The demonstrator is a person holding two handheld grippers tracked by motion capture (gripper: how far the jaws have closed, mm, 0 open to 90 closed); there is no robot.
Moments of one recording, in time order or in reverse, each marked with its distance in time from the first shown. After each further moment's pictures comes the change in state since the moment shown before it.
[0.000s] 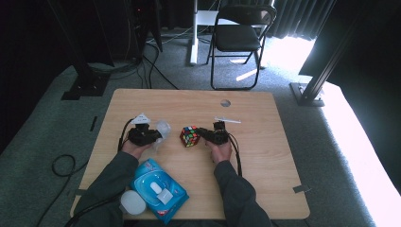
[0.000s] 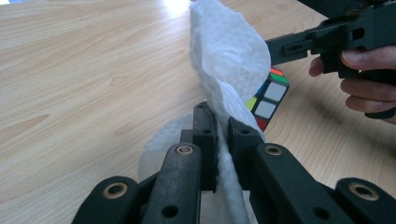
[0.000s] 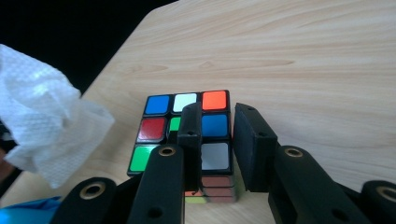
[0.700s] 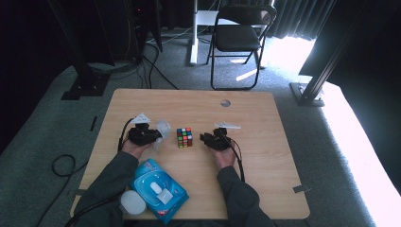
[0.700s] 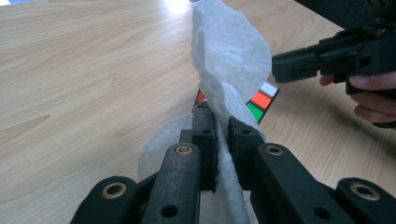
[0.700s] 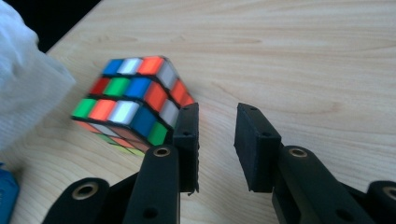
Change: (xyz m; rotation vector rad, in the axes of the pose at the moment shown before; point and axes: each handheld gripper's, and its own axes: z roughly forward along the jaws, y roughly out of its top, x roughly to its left) left arm 0.000 0.001 0.000 -0.003 0.000 -0.006; right arm 0.003 -0.018 -0.010 0.041 -0.126 -0.126
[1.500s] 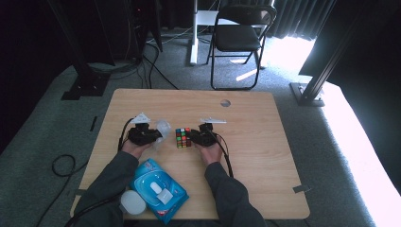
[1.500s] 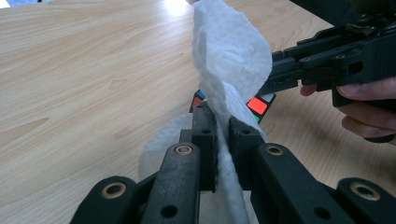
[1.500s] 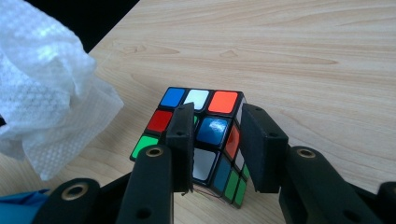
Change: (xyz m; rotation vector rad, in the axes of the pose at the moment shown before) left arm 0.000 0.001 0.000 -0.005 -0.001 0.004; right arm 0.039 0.018 0.028 0.006 0.073 0.004
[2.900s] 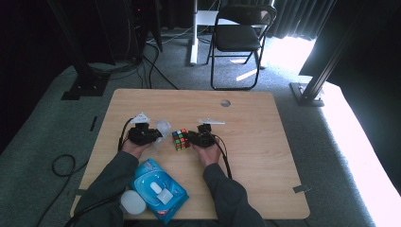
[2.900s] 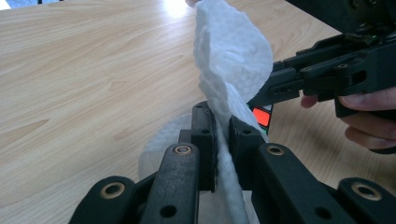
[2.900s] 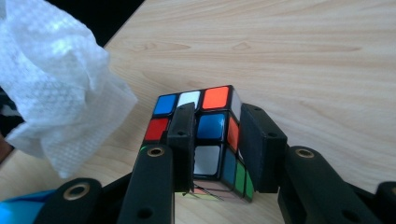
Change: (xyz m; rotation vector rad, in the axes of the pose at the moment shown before) left arm 0.000 0.001 0.000 -0.005 -0.003 -0.003; right arm 0.005 -0.004 0.003 0.015 0.042 0.053
